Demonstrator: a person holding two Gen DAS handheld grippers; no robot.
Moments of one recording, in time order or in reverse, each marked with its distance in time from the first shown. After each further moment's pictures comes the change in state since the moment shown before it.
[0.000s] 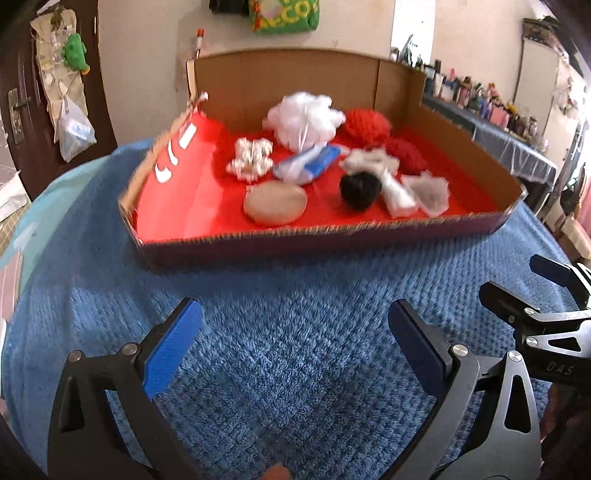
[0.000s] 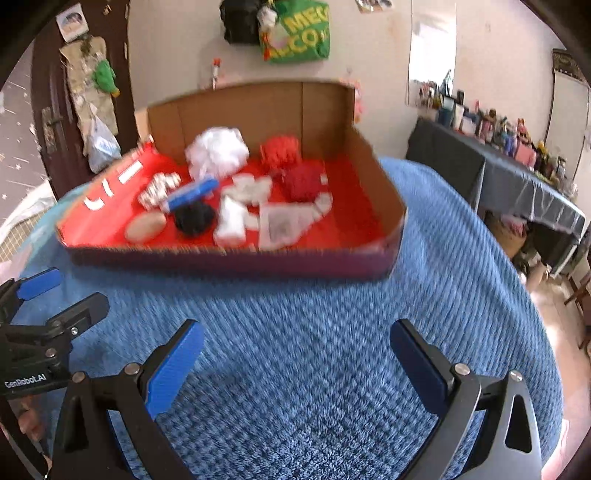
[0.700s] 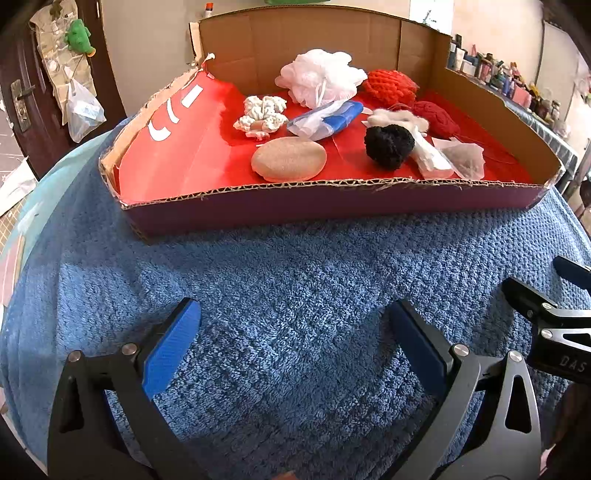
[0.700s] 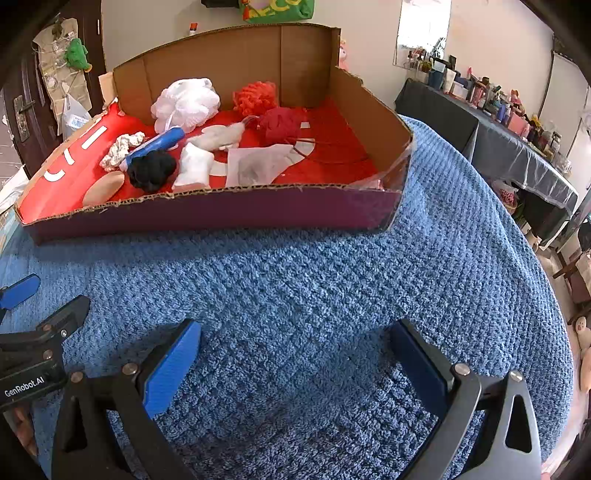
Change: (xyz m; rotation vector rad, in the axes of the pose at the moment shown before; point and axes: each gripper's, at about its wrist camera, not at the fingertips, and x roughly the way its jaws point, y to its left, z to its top) left arm 0.037 -0.001 -0.014 -0.011 0.110 0.076; right arm 0.035 -0.006 -0.010 0.031 0.146 -0.062
